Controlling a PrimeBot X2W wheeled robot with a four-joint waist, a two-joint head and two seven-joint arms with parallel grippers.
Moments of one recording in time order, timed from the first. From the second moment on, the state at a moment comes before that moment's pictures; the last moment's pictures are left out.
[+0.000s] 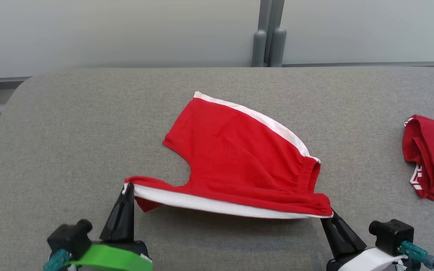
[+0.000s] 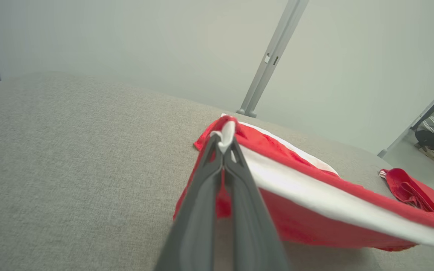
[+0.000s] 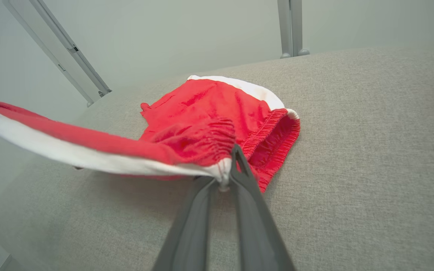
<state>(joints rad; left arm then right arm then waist) 0.10 0.15 -0.26 -0.03 -0.53 -0.01 -0.18 0.19 -0.12 0.18 -0.09 0.36 0.13 -0.03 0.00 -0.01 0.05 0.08</state>
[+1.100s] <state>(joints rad) -0.86 0.14 -0.37 0.86 -0.42 -0.11 -0.13 -0.32 -0.05 0.23 0.29 0.43 0.13 -0.10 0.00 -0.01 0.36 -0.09</state>
